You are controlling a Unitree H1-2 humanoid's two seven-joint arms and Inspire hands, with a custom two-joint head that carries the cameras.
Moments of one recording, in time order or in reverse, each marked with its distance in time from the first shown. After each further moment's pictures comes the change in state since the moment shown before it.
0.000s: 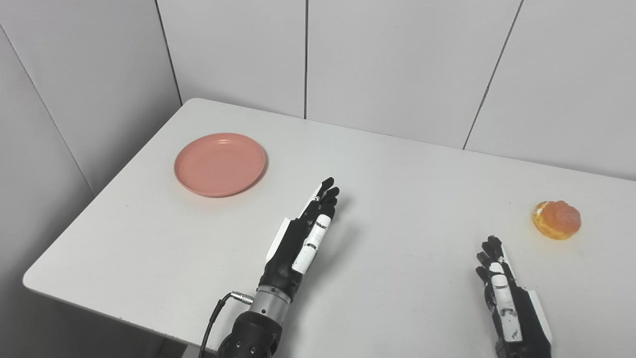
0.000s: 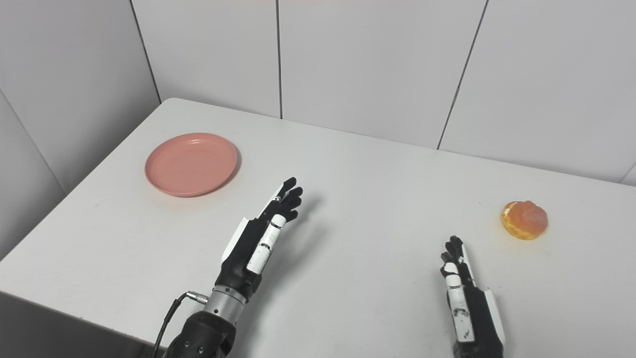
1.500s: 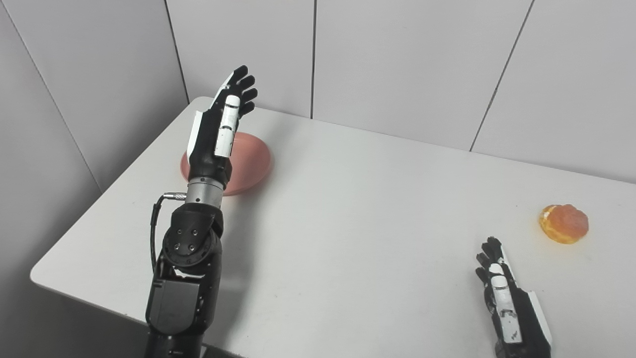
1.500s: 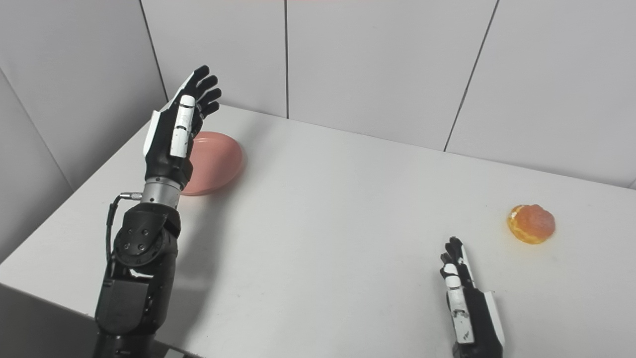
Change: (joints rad) left arm -0.368 0.188 0.360 0.065 -0.153 0.106 0.064; right arm 0.003 0.004 0.002 -0.002 -0.002 0.000 -0.002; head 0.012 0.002
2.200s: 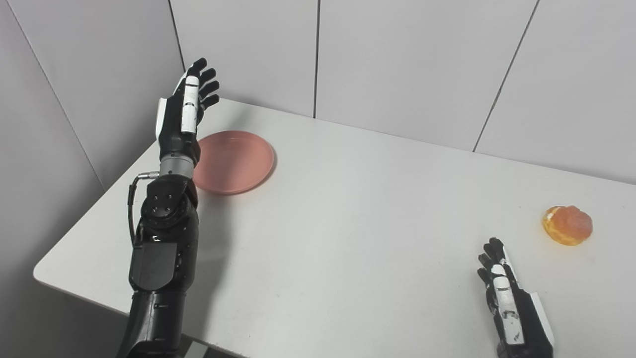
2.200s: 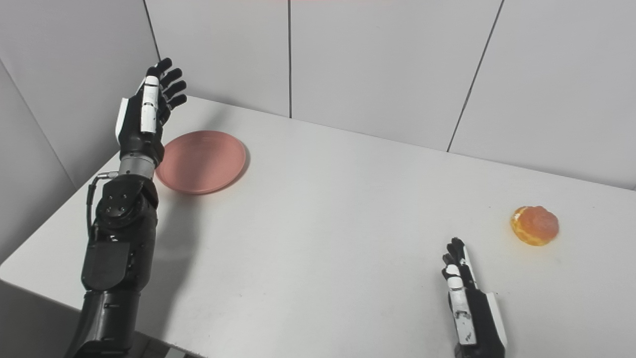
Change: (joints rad) left arm -0.105 0.100 0.123 0.242 -0.117 0.006 0.043; right arm 0.000 -0.003 -0.005 0.001 0.004 -0.002 0.007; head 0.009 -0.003
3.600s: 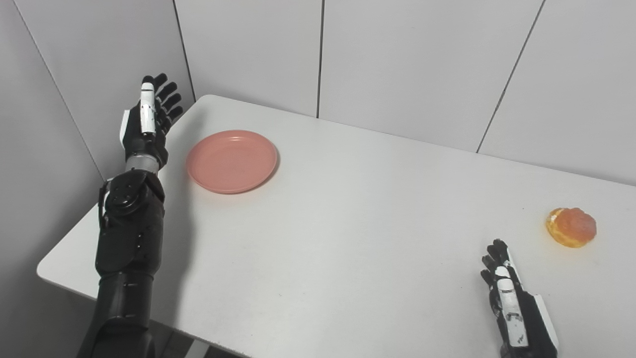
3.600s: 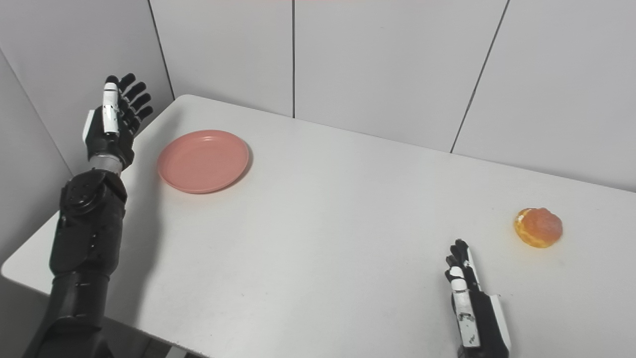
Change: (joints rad) left arm -0.014 0.134 0.088 0.233 -0.196 -0.002 -0.010; right arm 0.001 -0.011 0.000 -0.001 0.006 0.000 0.002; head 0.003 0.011
